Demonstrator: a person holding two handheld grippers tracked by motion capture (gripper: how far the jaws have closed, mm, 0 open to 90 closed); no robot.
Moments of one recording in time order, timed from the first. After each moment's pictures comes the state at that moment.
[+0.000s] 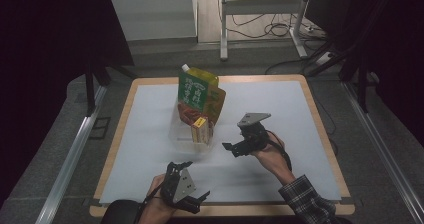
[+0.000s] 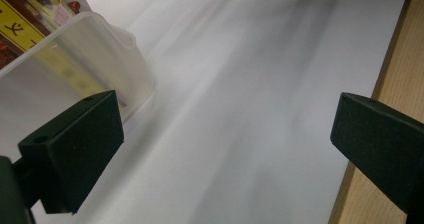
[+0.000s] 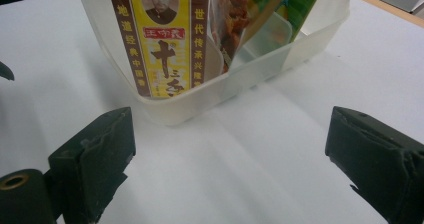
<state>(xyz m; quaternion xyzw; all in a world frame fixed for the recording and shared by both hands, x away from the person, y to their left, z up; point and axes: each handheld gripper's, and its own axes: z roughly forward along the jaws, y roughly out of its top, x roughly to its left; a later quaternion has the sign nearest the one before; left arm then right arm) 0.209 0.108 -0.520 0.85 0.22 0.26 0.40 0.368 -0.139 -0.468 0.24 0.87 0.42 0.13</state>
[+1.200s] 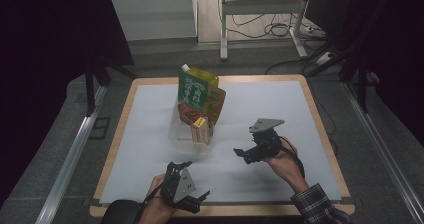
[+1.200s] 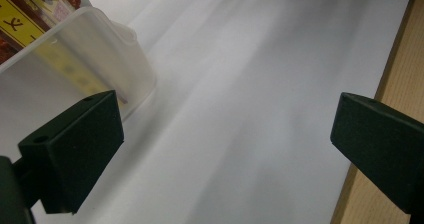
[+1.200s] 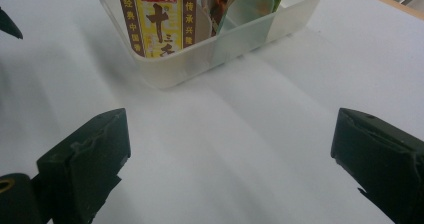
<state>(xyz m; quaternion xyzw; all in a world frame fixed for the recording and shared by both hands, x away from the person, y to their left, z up) 0.210 0.108 -0.520 0.85 0.22 0.26 0.39 0.351 -0.171 -0.467 0.25 0.87 0.40 0.14</state>
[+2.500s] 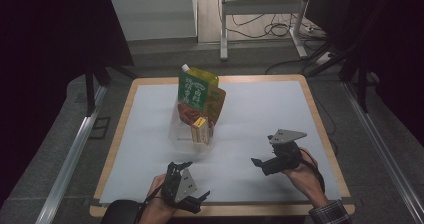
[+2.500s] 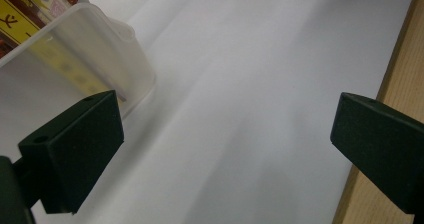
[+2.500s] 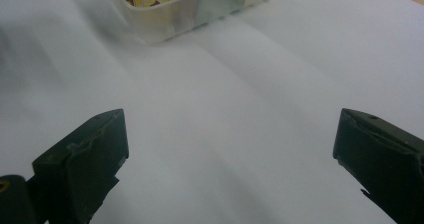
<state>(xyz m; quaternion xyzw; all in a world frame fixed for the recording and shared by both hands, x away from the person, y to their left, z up) 0.210 0.106 -0.522 0.85 0.22 0.26 0.39 0.321 -0.221 -0.472 0.26 0.86 0.40 0.16</state>
